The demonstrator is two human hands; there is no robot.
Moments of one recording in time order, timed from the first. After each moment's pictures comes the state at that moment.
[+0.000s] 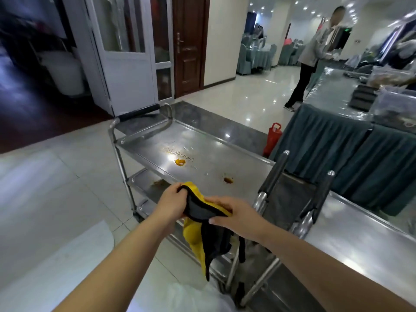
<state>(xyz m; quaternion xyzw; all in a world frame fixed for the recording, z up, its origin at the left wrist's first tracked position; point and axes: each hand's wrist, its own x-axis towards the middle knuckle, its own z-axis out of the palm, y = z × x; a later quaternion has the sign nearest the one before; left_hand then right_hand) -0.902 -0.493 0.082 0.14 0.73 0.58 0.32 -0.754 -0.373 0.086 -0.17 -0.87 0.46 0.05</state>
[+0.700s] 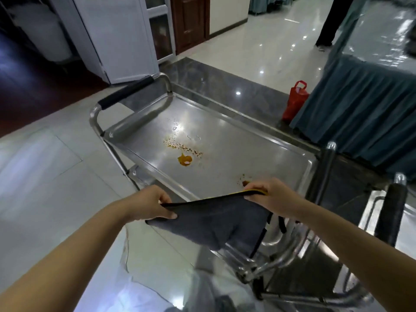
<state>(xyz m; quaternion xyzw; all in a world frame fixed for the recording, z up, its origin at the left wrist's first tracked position) -1.126 -0.411 0.036 0.44 0.79 0.15 0.41 -0.884 -0.180 0.051 -0.22 -0.90 0.37 -0.02</state>
